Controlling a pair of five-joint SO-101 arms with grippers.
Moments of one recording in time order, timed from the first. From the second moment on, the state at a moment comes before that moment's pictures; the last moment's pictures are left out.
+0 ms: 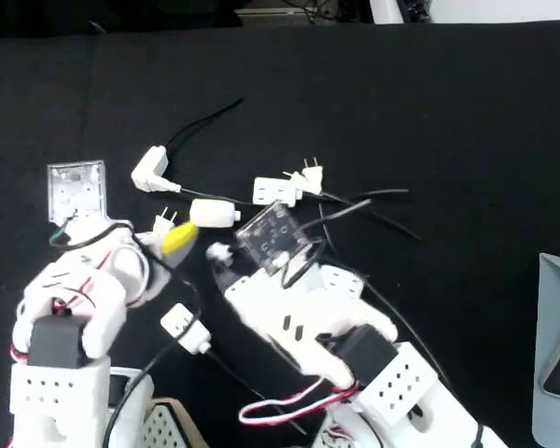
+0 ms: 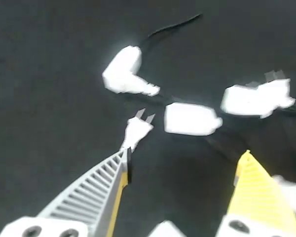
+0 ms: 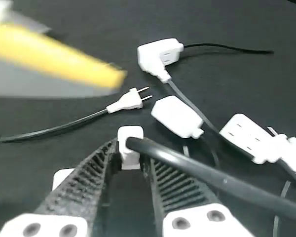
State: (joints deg) left arm -2.7 -72.8 54.5 68.9 5.2; right arm -41.1 -71.3 70.5 41.8 -0.7
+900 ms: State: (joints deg) left arm -5.5 -20.9 37.8 81.2 -1.3; right arm -30.3 -71.3 70.5 41.8 0.4
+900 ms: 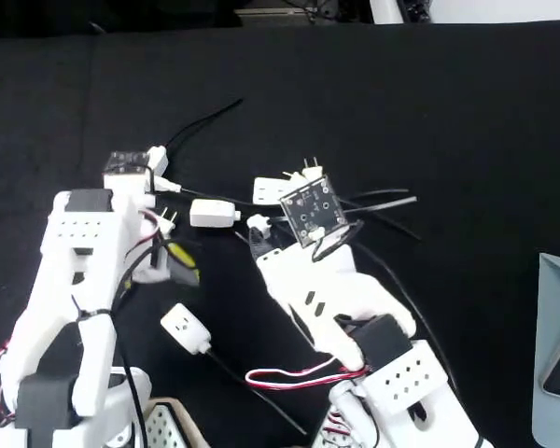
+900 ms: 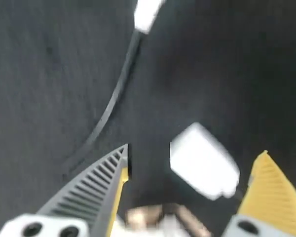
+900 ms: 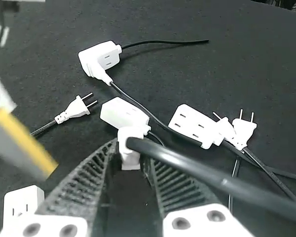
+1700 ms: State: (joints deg) left arm 1.8 -1.1 34.2 41.8 -31.8; right arm -30.3 -71.3 70.5 41.8 0.5
